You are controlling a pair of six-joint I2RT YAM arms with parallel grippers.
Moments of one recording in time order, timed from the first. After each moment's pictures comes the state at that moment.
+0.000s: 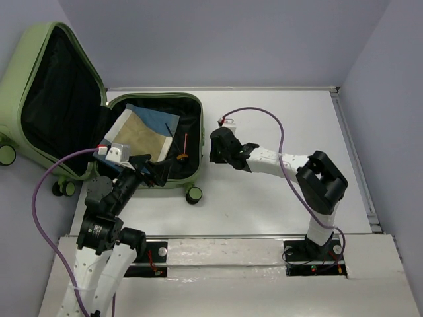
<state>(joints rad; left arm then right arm) -0.27 0.36 0.65 -0.30 0.22 -0.38 0.82 1.84 1.26 -0.15 0.32 0.66</state>
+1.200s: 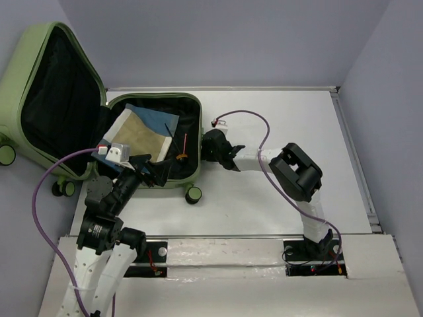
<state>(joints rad) -0.27 0.36 0.65 -0.30 0.22 -0.38 0.80 2.11 1.35 0.10 0.25 0.70</state>
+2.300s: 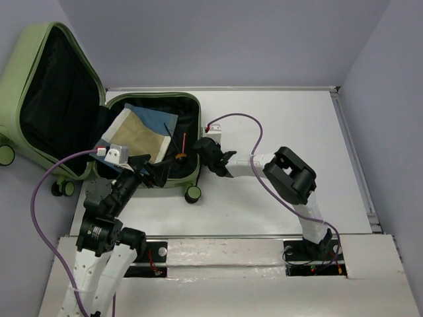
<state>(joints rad) -0.27 0.34 0.65 -0.30 0.22 -0.38 0.89 2.14 1.38 0.03 0.51 0.60</state>
